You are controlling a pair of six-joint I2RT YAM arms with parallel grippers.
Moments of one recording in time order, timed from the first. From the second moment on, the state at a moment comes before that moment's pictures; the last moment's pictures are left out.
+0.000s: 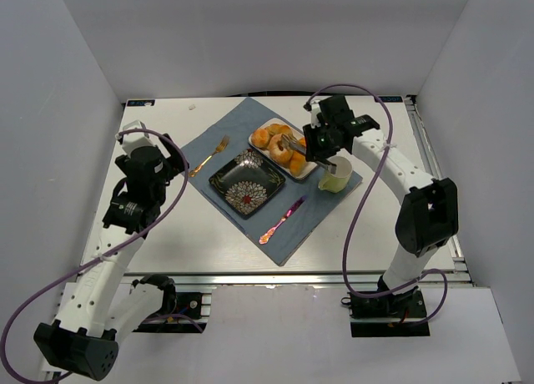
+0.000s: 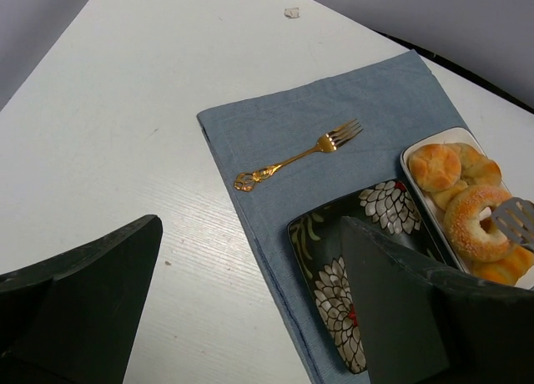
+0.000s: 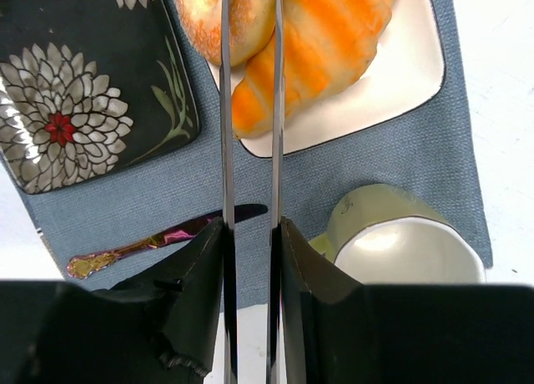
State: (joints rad) left arm -0.27 0.89 0.95 -0.43 -0.49 -0.45; right arm 0.45 1.74 1.54 -0.71 -0.15 0.04
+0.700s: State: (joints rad) left arm -0.27 0.99 0.96 -0.37 -0.51 -0.43; right arm 0.59 1.65 1.48 -0.74 -0.36 0.10
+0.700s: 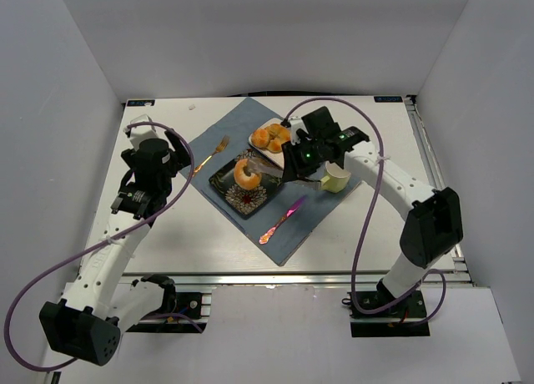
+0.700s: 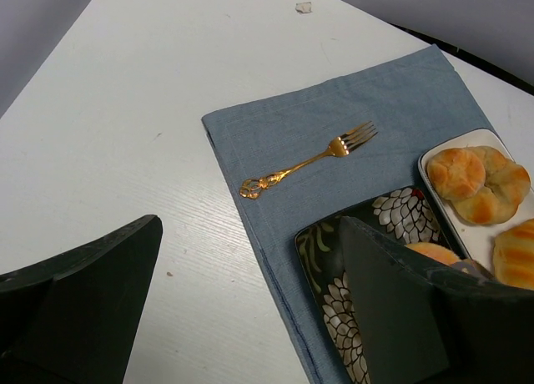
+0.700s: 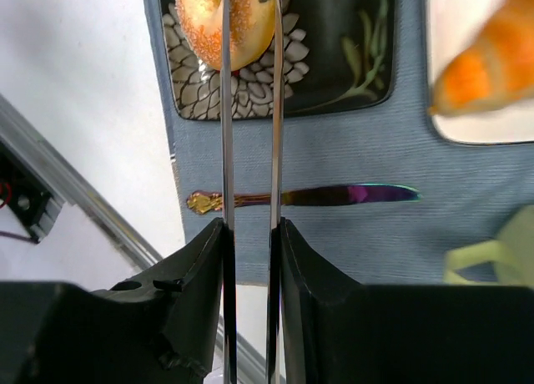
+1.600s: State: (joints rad) left arm -0.27 0.99 0.96 -0.37 -0.52 -0.40; right arm 0.61 1.79 1.49 -0.71 -0.35 0.13
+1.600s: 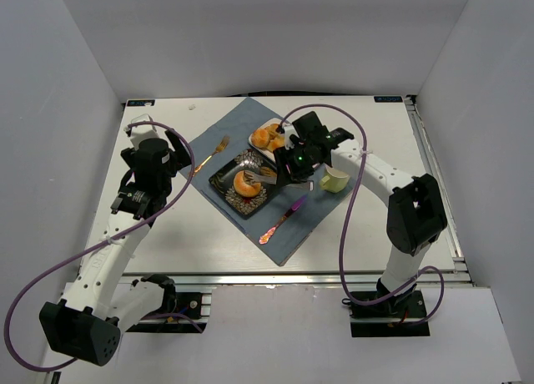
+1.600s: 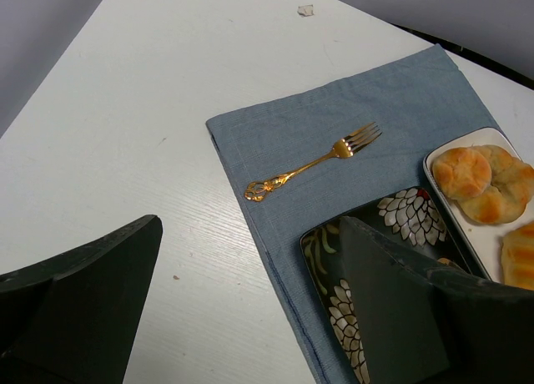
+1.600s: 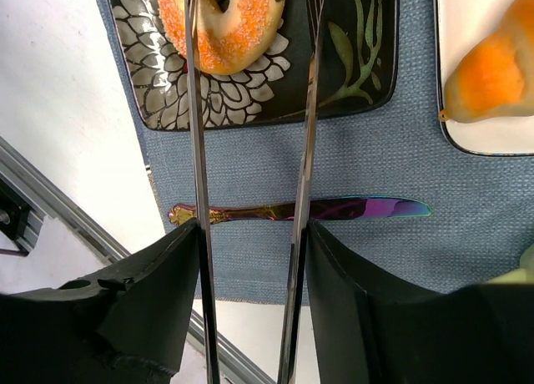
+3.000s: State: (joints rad) left arm -0.27 0.99 0.96 -0.40 -0.45 -0.43; right arm -0.06 1.96 1.72 -0.36 -0.07 0.05
